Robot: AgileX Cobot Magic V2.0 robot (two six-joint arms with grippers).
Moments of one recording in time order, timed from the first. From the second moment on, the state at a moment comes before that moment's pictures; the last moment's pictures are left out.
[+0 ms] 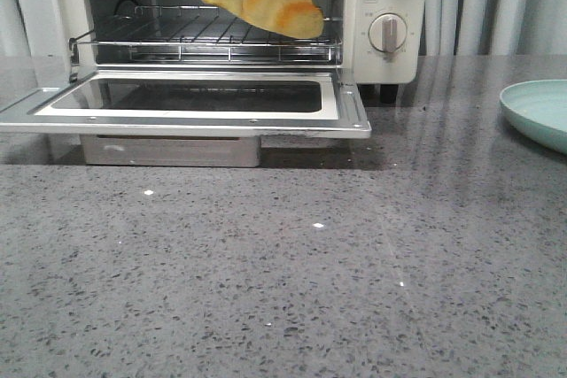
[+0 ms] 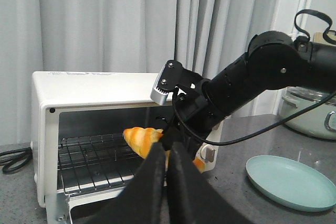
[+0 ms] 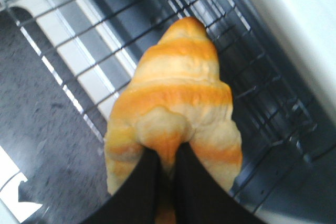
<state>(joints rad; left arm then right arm) -0.45 0.31 -0.64 -0.32 0.33 0.15 0.66 1.93 -1.97 -0.28 0.97 -0.17</state>
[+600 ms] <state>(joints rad) -0.45 0.31 -0.64 -0.32 0.33 0.15 0.66 2.01 -1.98 -0.40 0.79 -0.17</state>
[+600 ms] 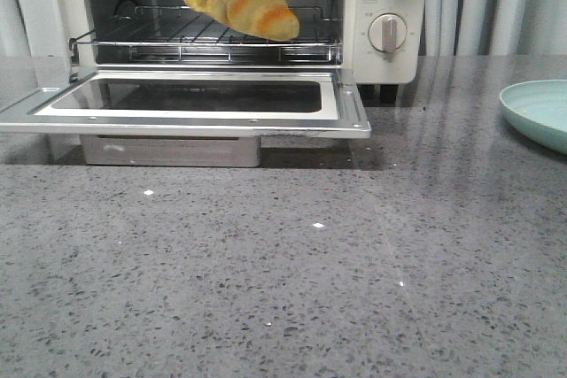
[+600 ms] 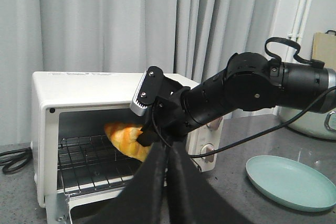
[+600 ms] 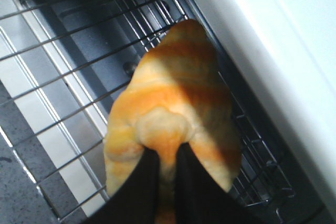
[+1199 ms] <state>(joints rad) -0.45 0.31 -0.64 -0.29 0.33 0.15 0.68 2.02 -1.98 -0.39 0.78 -0.18</state>
